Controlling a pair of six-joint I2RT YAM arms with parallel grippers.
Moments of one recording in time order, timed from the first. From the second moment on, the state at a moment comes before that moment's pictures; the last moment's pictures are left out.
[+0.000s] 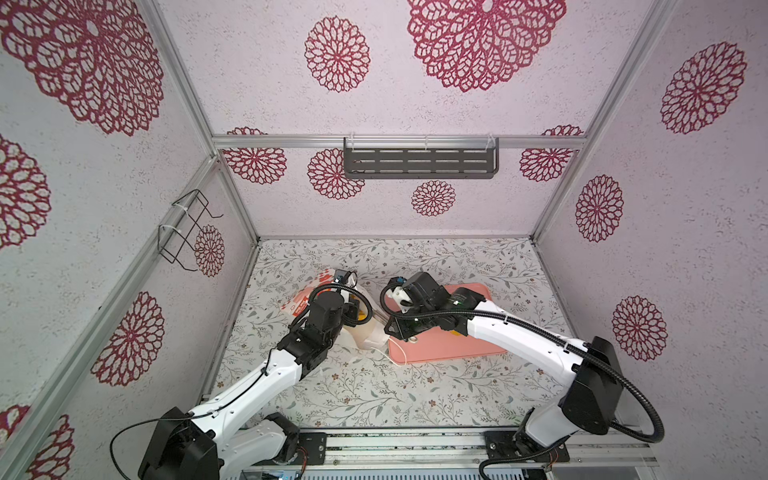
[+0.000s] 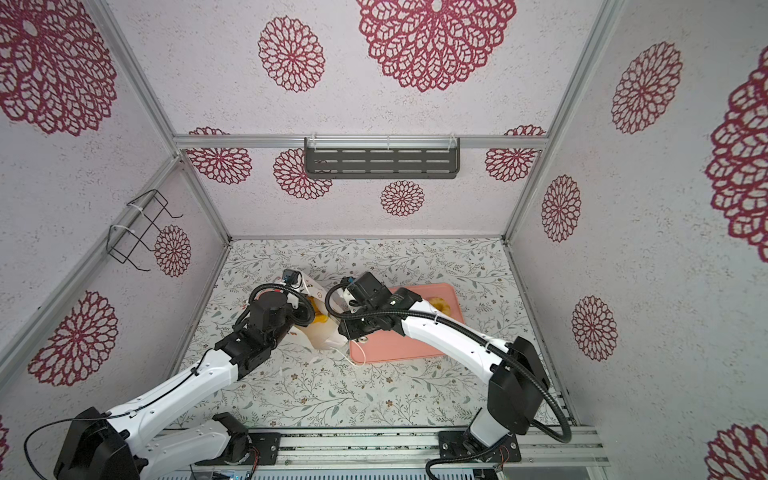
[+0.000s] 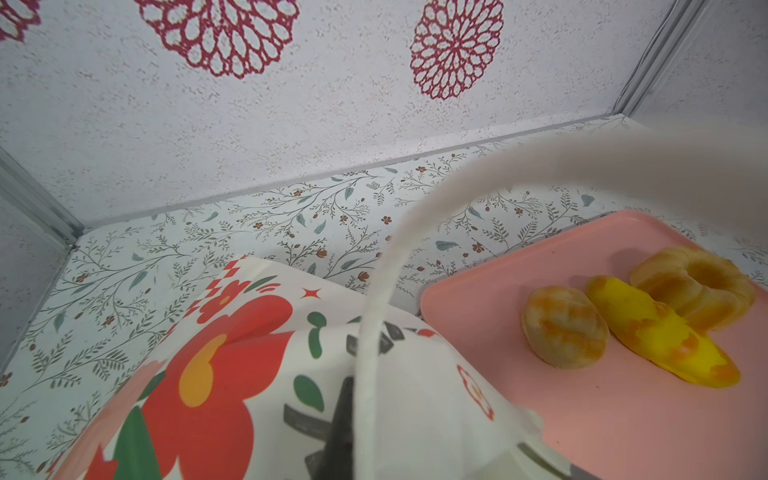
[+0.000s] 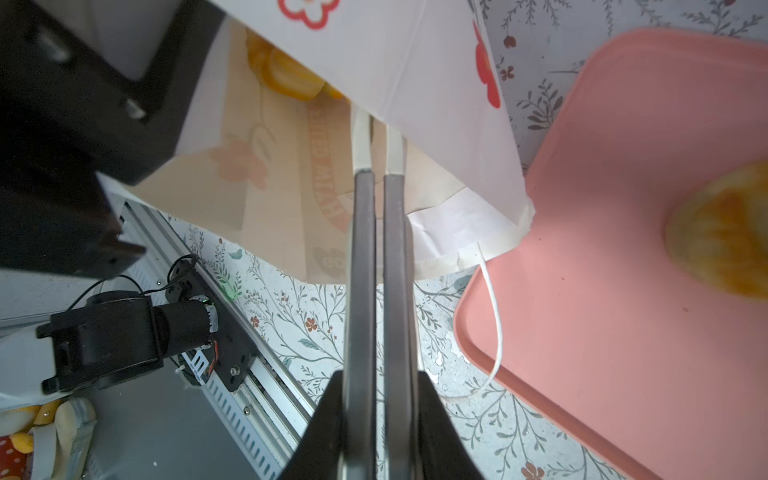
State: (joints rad) left arm -0.58 1.12 0.70 0.02 -0.32 -0.10; right arm 0.89 1.54 1.34 -0.69 -0.24 0.46
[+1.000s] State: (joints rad) left arm -0.58 1.11 0.70 0.01 -0.31 -0.11; right arm 0.94 1.64 1.36 -0.76 -0.12 -0.01
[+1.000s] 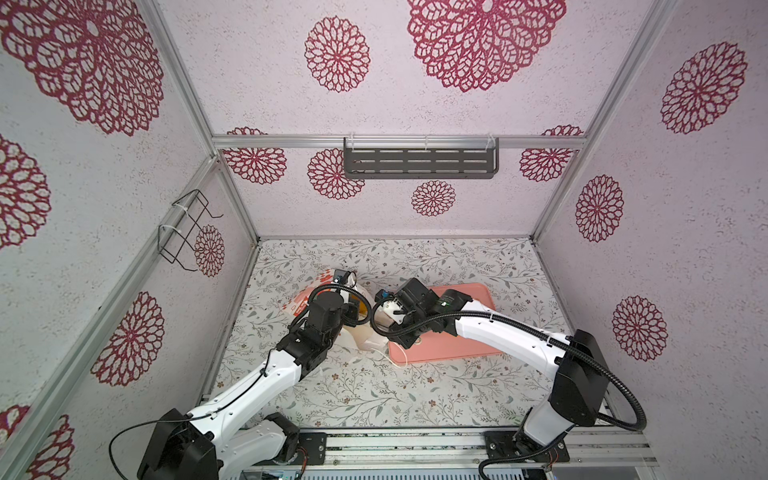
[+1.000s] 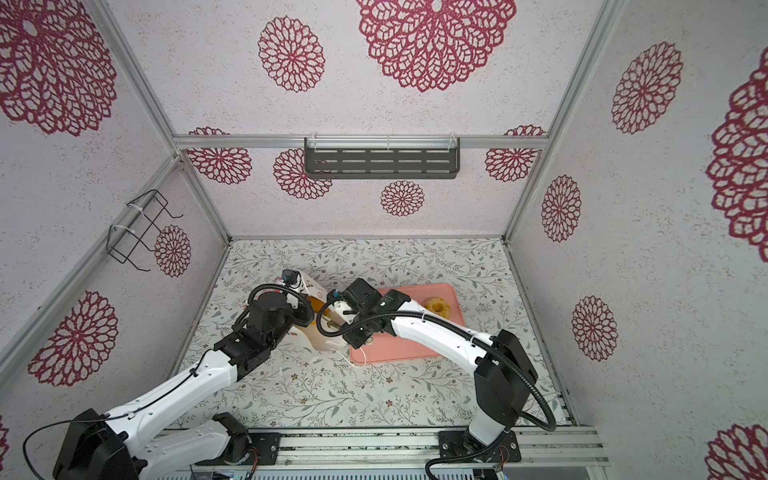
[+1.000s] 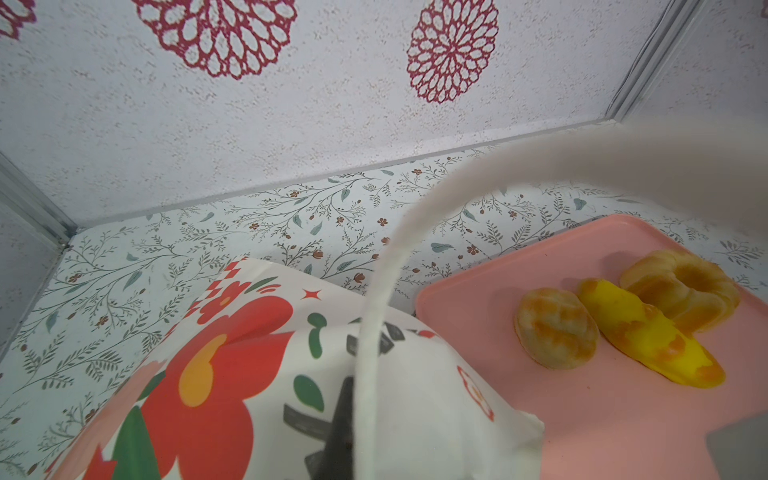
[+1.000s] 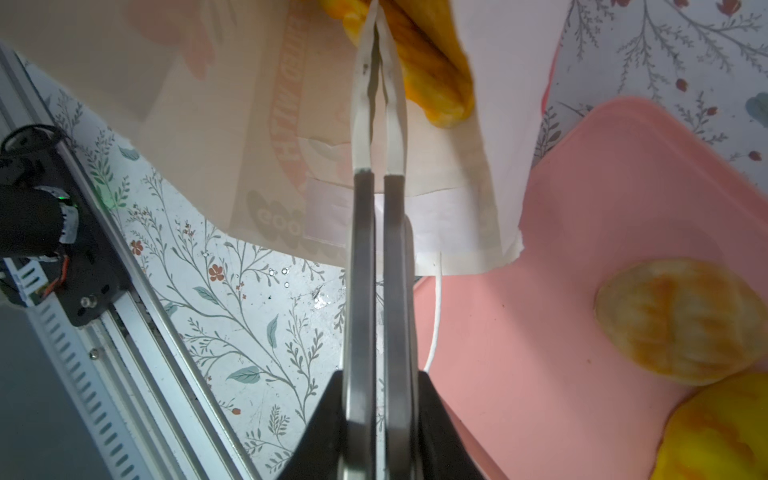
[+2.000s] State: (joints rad) left arm -0.58 1.08 0.70 -0.02 -0.28 -0.12; right arm 1.02 1.54 1.17 -0.59 0.21 -0.19
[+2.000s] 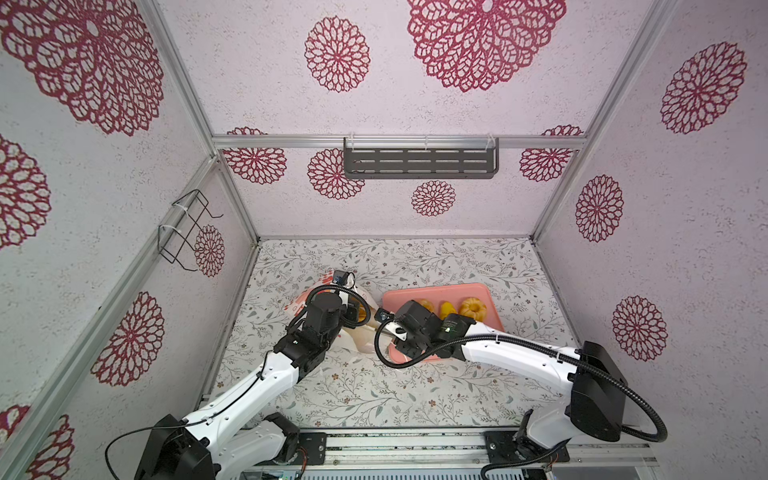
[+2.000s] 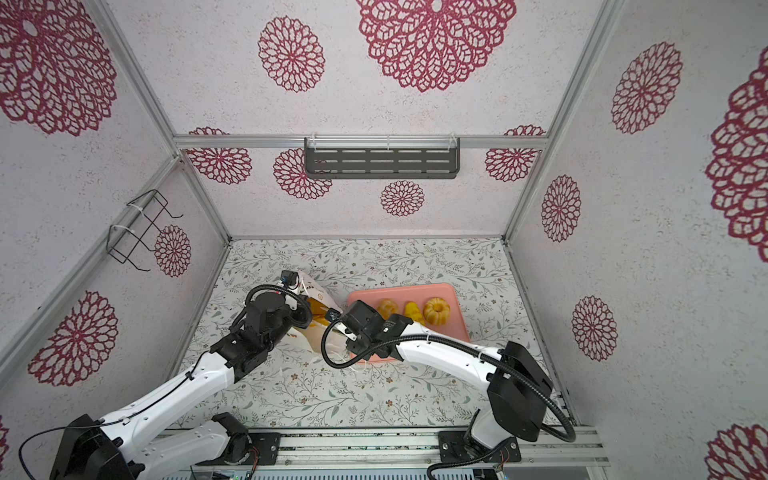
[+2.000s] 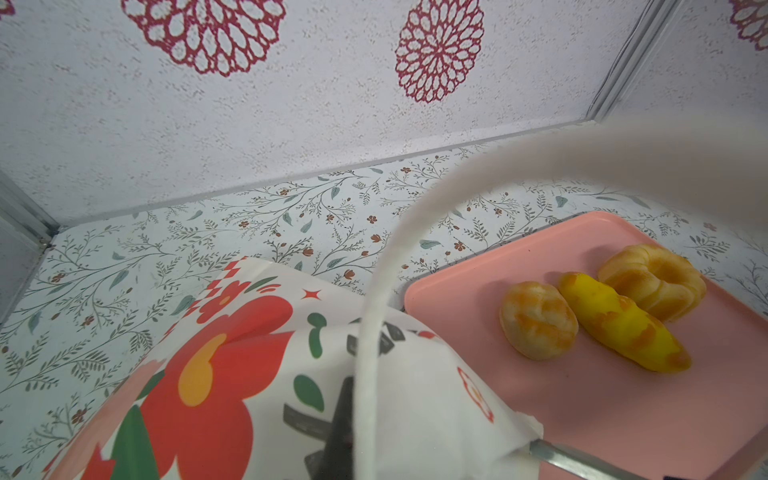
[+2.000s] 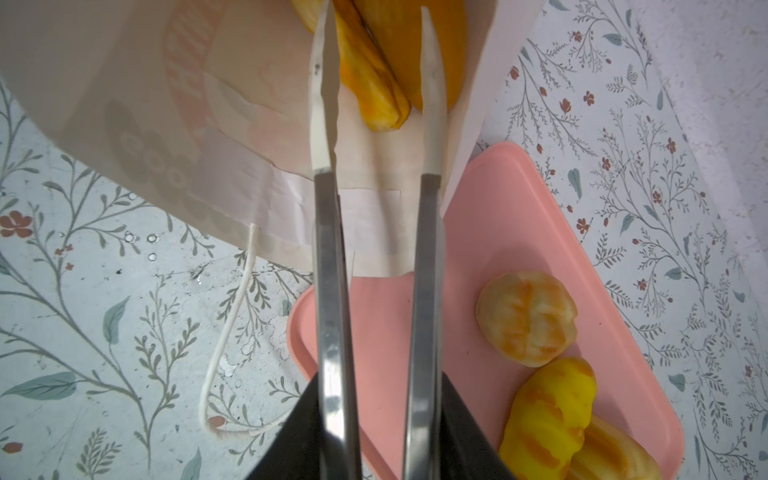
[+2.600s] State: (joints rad) left arm -0.58 1.08 0.70 -0.02 -0.28 -0.12; right arm 1.03 1.67 1.27 -0.66 0.23 -0.24
